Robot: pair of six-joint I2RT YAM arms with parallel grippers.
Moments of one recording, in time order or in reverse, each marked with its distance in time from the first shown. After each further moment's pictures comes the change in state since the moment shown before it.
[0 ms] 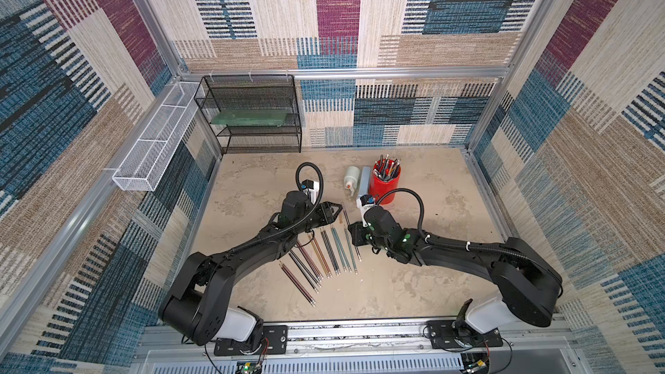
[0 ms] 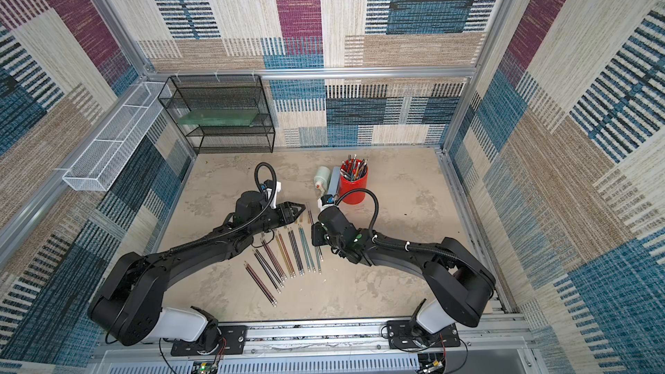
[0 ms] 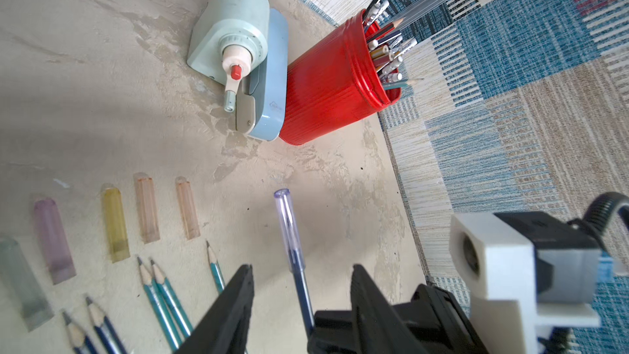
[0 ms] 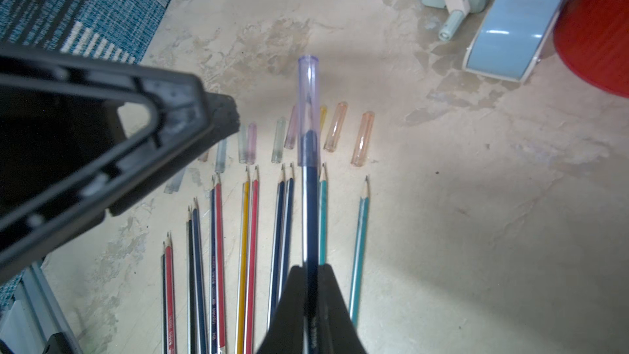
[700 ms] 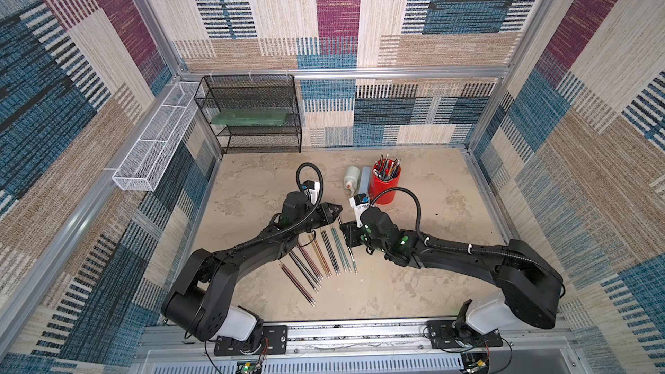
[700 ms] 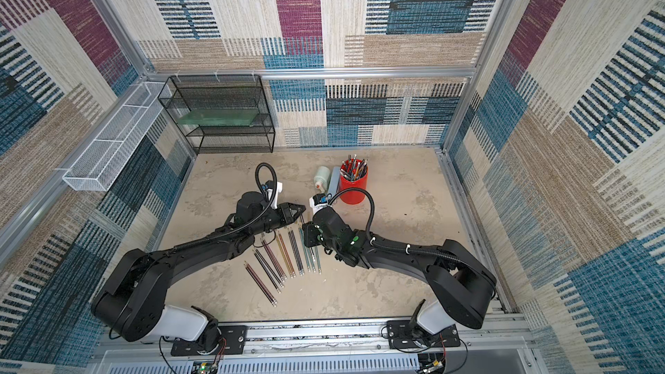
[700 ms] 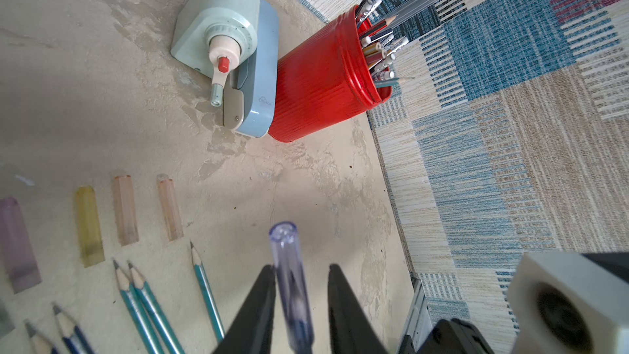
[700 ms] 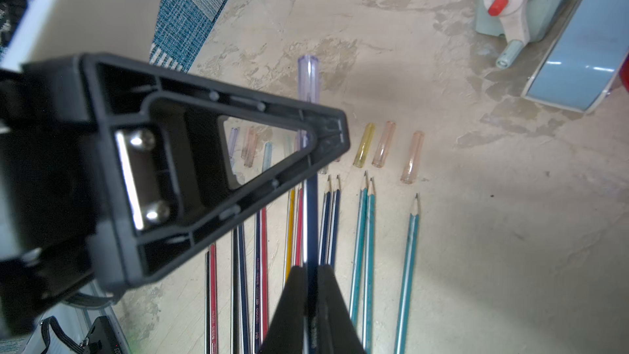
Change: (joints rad) left arm 0.000 0.025 -0.008 0.054 0.039 -0.046; right arm 0.052 -0.002 0.033 0.031 0.001 0.000
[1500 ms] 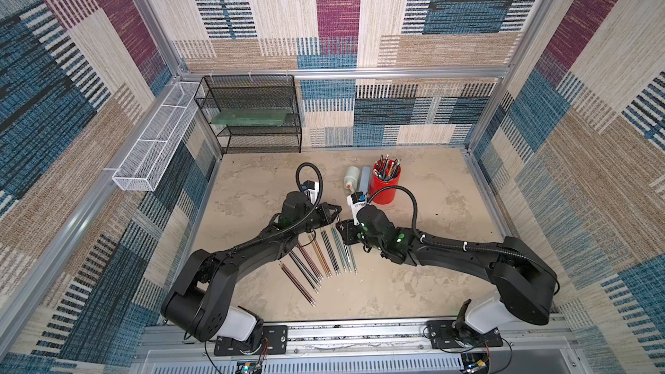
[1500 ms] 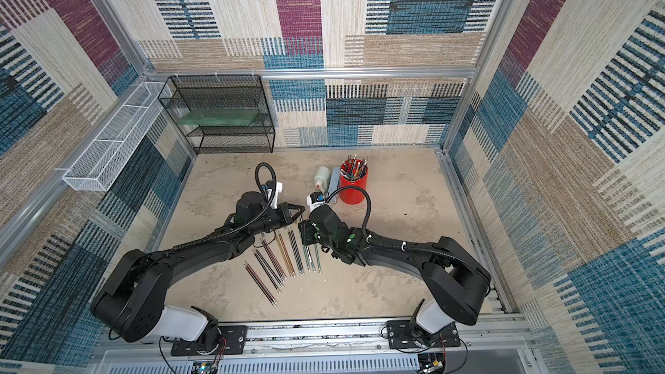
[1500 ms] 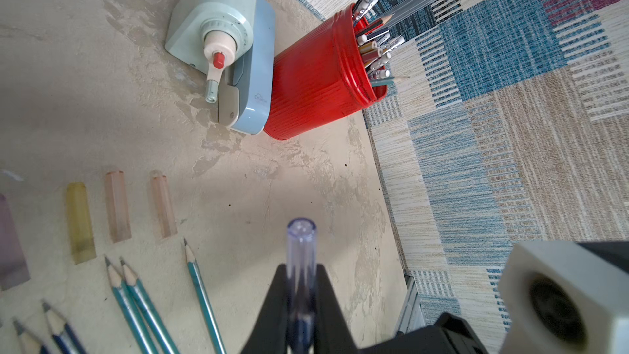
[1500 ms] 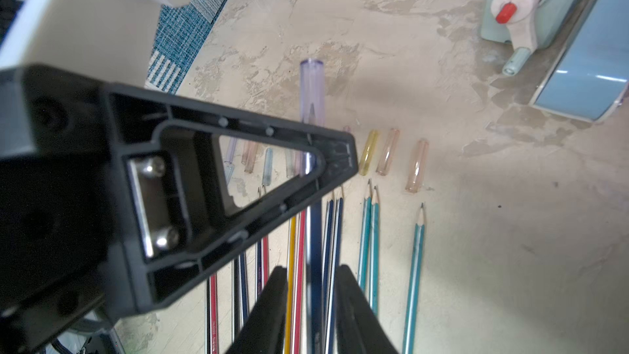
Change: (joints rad) left arm 0.000 -0.004 0.000 0.001 0.012 -0.009; right arm -0.006 0.048 0.055 -0.018 0.010 0.000
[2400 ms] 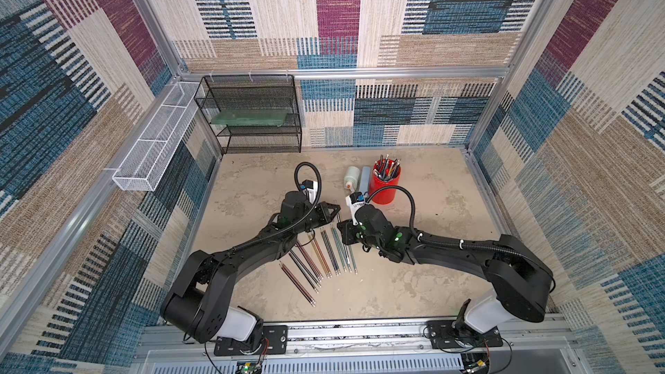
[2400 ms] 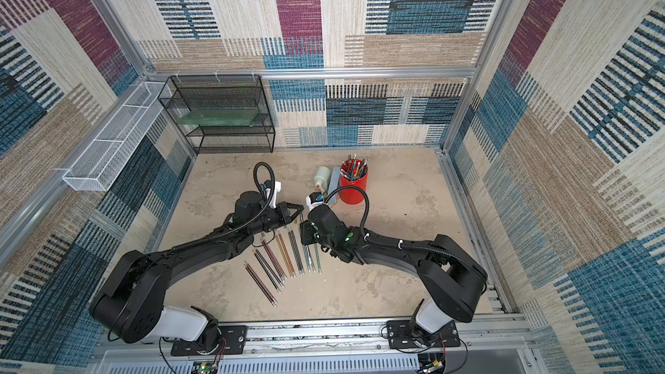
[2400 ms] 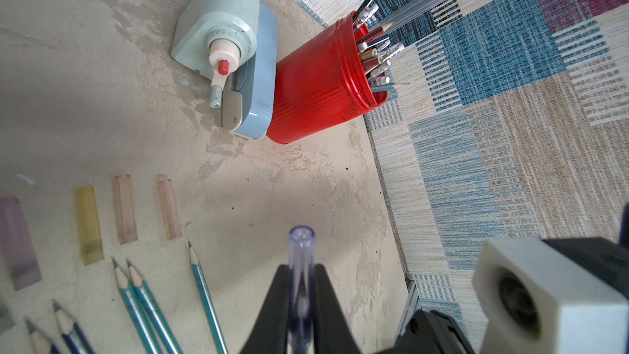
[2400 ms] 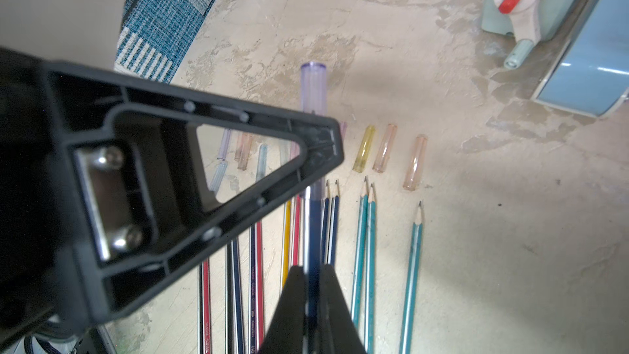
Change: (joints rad) left arm 0.005 -0.008 0.000 -0.004 -0.004 0.000; right arm 0.005 0.013 0.002 -0.008 -0.009 -0.003
